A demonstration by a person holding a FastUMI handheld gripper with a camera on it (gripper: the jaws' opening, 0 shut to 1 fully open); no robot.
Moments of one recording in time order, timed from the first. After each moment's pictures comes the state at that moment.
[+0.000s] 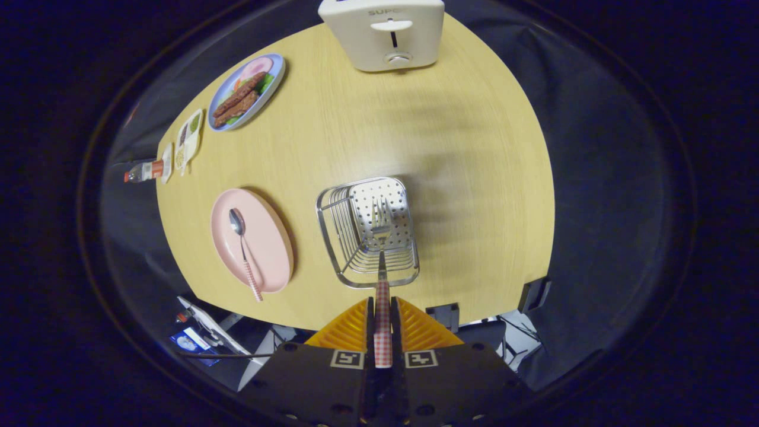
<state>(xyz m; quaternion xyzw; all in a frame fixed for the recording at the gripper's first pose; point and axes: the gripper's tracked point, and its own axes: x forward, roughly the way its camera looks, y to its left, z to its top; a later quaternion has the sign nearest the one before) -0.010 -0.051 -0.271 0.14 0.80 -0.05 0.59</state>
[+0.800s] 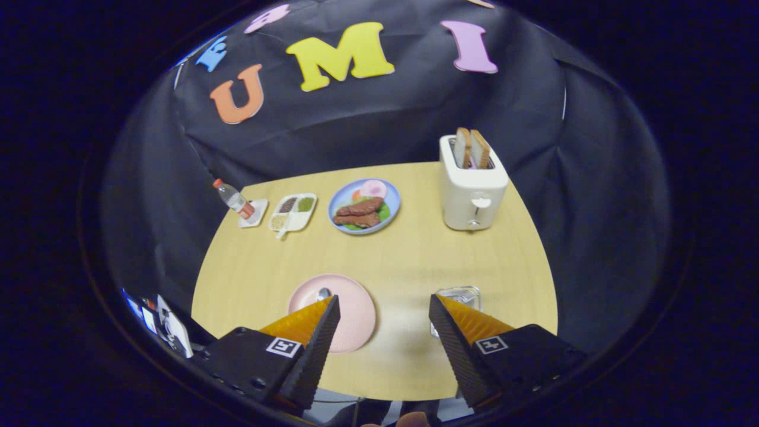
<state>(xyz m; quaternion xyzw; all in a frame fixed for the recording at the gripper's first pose) 0.037 0.064 -0.159 0.08 0.45 0.05 0.89</state>
